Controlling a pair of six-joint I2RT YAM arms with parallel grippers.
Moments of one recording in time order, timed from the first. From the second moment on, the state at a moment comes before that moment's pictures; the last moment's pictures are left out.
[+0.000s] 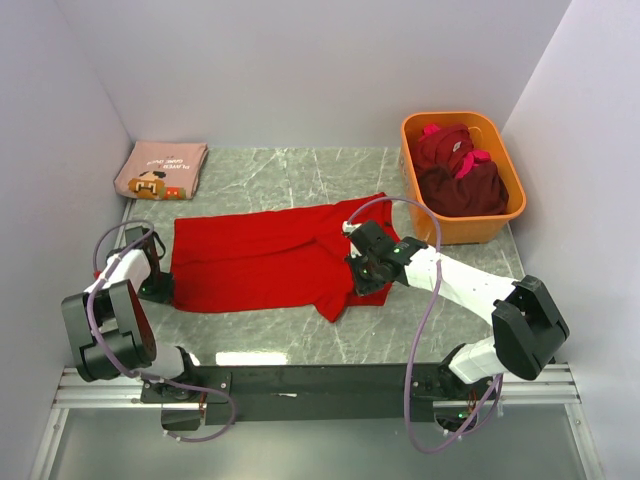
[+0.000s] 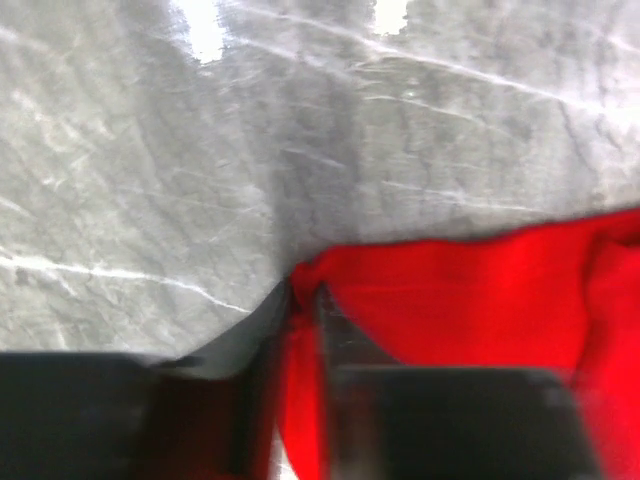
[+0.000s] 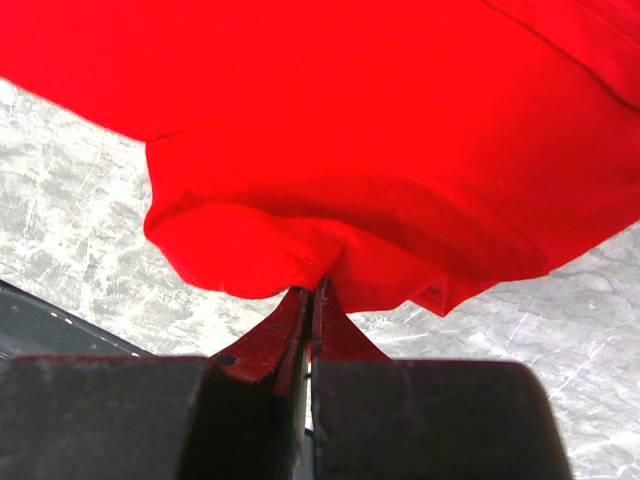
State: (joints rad) left arm 0.34 1.41 0.72 -0.71 -0.25 -1.09; right arm 0.71 1.42 0.92 -0.61 -0.04 0.33
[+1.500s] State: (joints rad) left arm 0.34 1.35 0.84 -0.64 -0.02 -1.09; right arm 0.55 1.60 1.37 -0.68 0.10 0.40
